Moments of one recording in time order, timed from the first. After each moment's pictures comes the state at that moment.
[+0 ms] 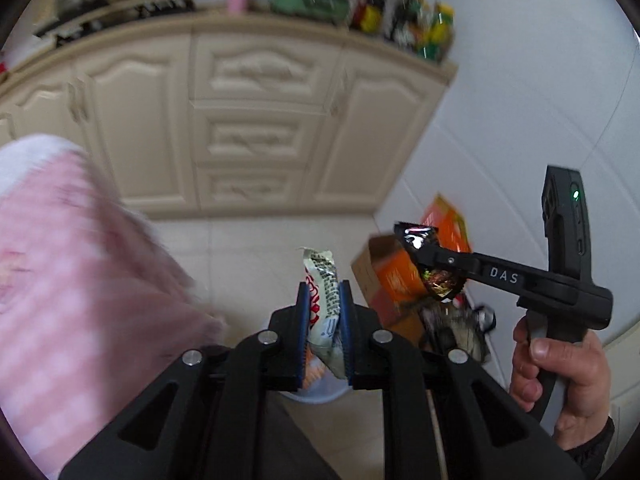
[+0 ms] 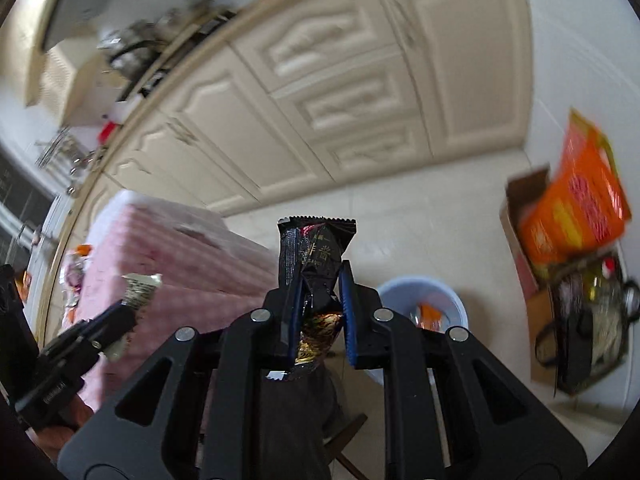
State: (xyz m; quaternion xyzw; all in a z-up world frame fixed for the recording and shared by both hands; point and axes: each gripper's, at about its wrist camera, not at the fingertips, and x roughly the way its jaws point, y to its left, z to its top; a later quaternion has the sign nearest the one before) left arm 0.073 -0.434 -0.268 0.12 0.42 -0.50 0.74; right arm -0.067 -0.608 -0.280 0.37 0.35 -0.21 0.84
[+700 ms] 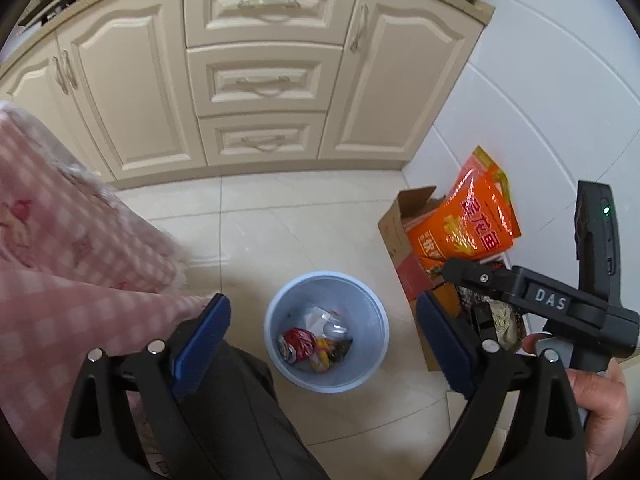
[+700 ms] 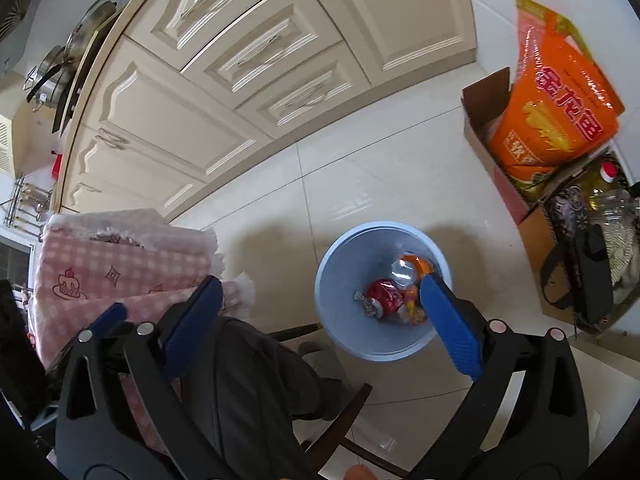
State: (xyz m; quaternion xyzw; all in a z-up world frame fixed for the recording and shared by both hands) left arm 0.085 -0.491 -0.339 0.18 0.47 -0.45 0.74; right arm -0.086 -0.642 -0.364 0.45 0.39 -0.26 0.76
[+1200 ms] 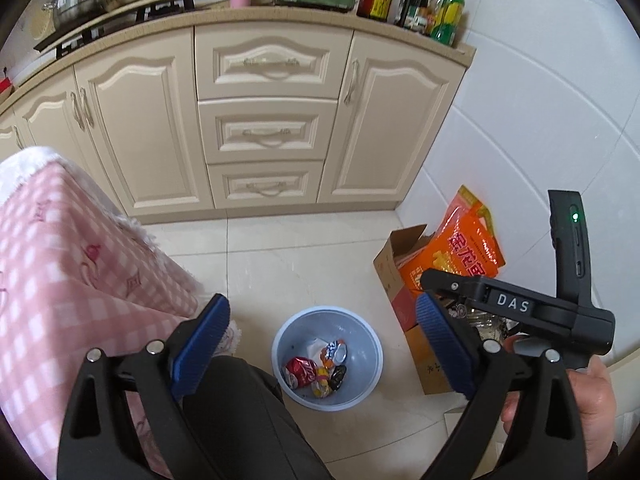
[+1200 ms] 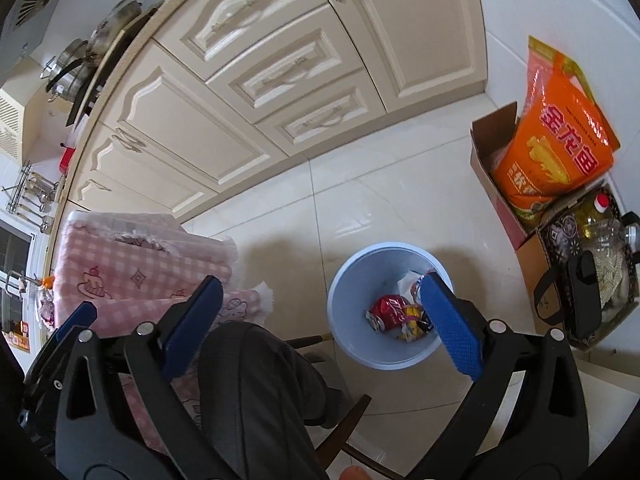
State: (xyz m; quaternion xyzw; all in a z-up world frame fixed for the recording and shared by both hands) left arm 0.072 -0.462 -0.269 0.15 0.41 -0.47 0.77; right arm -0.075 -0.624 -0.310 0.41 0.36 -0.25 0.80
